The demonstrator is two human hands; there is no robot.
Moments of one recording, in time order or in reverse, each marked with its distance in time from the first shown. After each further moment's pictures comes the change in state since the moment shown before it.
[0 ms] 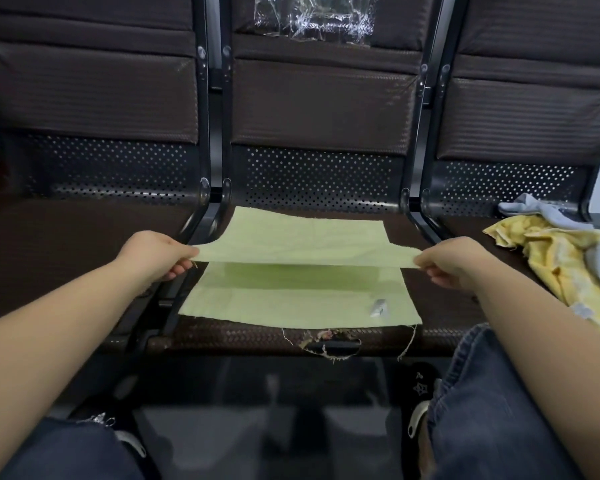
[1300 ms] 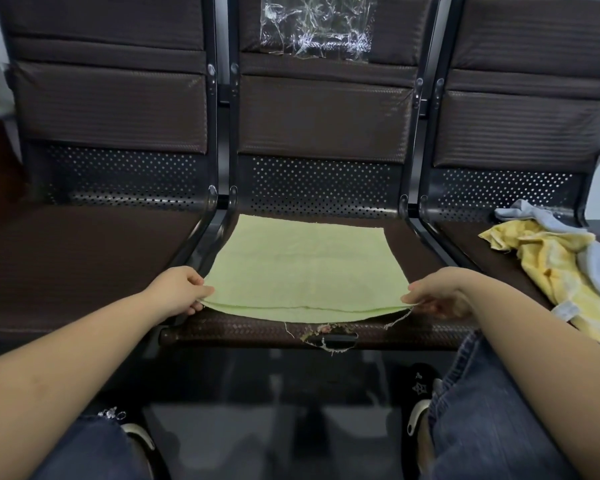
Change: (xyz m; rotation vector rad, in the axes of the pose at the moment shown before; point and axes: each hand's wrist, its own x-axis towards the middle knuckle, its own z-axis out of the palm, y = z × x) left_hand -0.027 -0.034 0.017 0.184 -0.150 0.053; right_hand -0.022 0.025 0.003 -0.054 -0.388 0.156
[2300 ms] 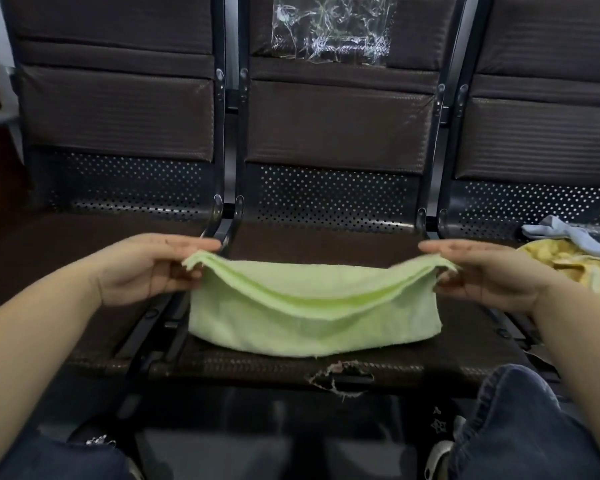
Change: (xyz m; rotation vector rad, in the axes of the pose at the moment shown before) left_hand 0.000 0.042 -0.070 -0.642 -0.434 0.118; right_hand 0.001 -0.034 -0.044 0.420 -0.334 -0.503
